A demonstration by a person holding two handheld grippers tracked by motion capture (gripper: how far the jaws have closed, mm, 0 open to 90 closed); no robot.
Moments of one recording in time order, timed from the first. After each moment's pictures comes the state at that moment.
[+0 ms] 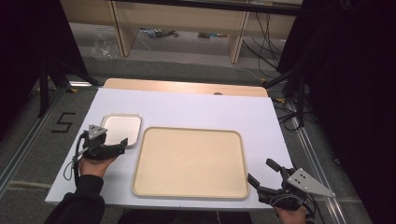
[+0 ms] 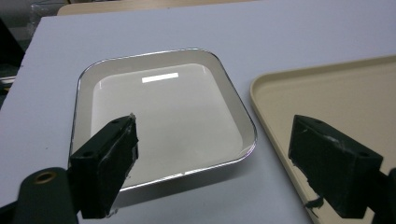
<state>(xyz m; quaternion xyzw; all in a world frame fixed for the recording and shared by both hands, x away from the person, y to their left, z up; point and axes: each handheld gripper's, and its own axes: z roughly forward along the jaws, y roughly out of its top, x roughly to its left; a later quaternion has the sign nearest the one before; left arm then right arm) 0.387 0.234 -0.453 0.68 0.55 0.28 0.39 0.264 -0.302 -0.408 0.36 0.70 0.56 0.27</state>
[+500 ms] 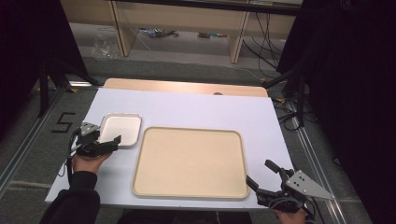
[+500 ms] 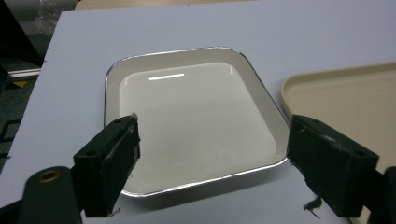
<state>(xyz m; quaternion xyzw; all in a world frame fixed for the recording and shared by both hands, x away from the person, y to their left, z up) 0.399 0.259 -0.457 0.68 0.57 0.27 0.38 0.258 -0.296 -0.406 0.35 0.70 0.57 0.27</state>
